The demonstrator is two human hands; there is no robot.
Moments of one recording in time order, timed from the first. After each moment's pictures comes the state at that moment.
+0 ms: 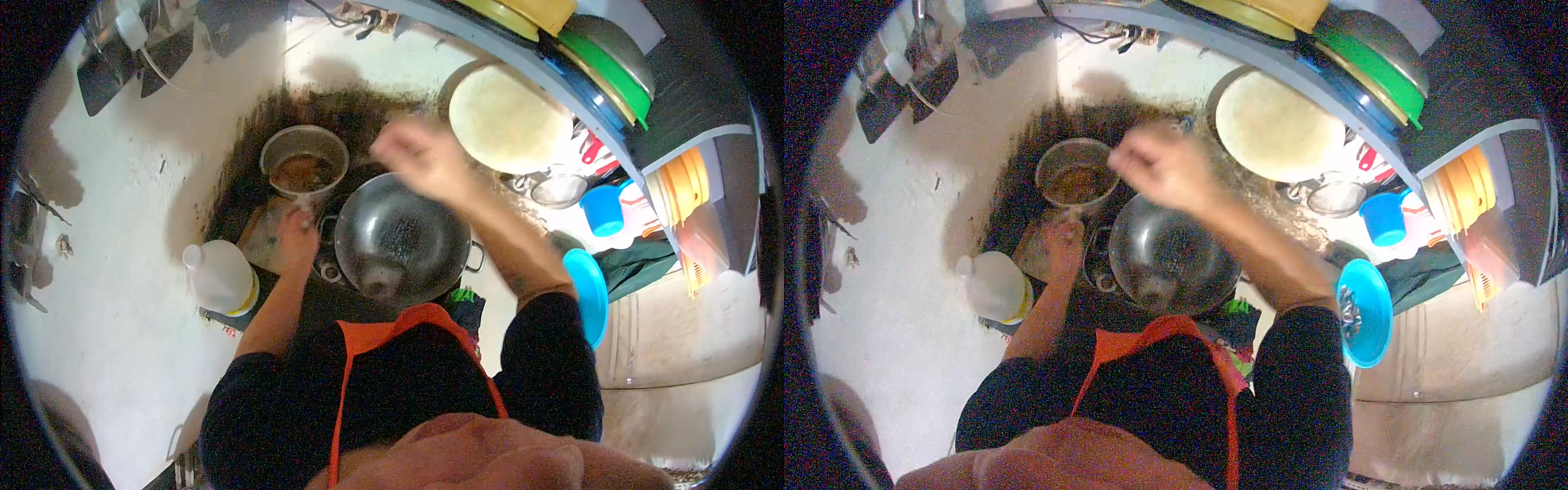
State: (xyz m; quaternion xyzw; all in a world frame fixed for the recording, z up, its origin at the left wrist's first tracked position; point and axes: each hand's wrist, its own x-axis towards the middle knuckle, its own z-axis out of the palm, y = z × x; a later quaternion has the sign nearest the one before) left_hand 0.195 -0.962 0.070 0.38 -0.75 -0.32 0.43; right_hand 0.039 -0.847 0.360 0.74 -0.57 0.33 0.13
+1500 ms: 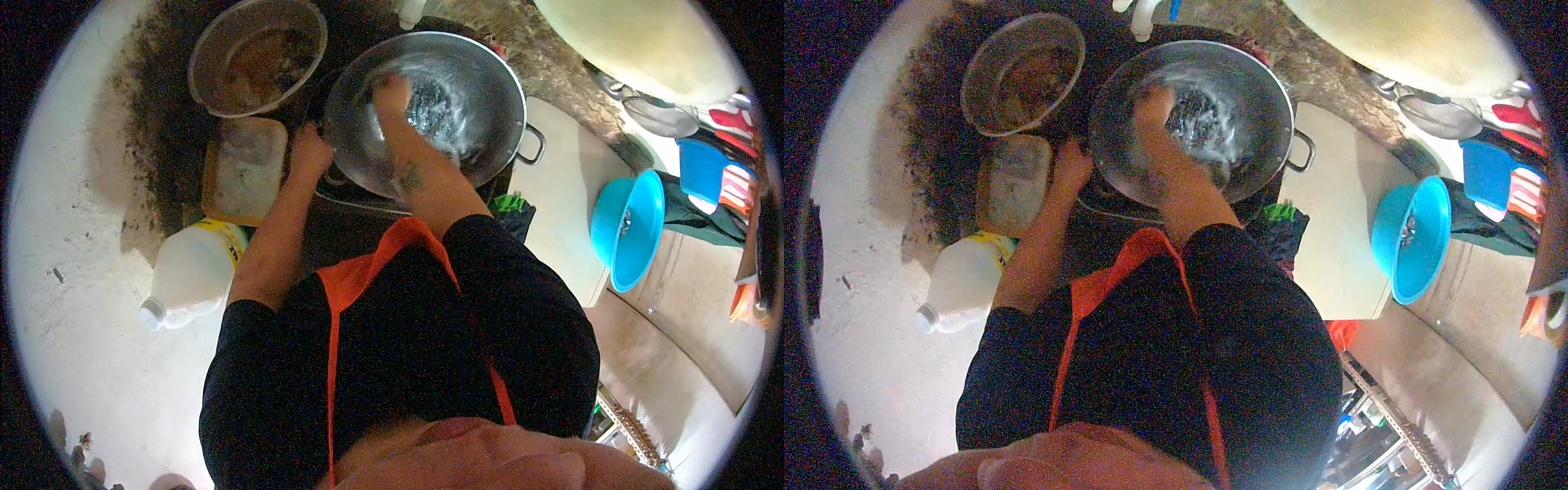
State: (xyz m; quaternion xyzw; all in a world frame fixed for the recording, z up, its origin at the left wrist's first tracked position) left_hand 0.112 -0.992 -0.046 0.43 -0.85 -0.31 -0.05; right_hand -0.078 -0.934 -0.101 0.24 -0.94 0.26 0.03
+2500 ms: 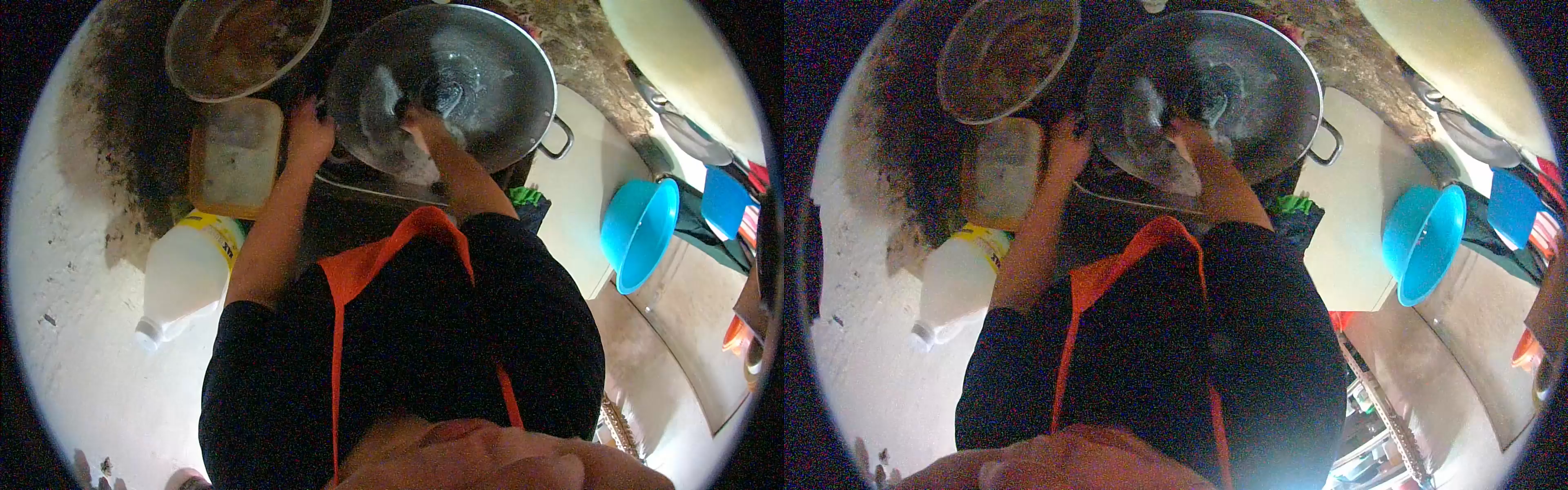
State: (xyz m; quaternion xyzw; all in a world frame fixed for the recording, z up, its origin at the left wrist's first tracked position) left_hand 0.119 -0.995 -0.065 0.45 -0.82 -0.36 -0.02; right_hand -0.059 -0.817 -0.154 0.40 -0.84 0.15 -0.33
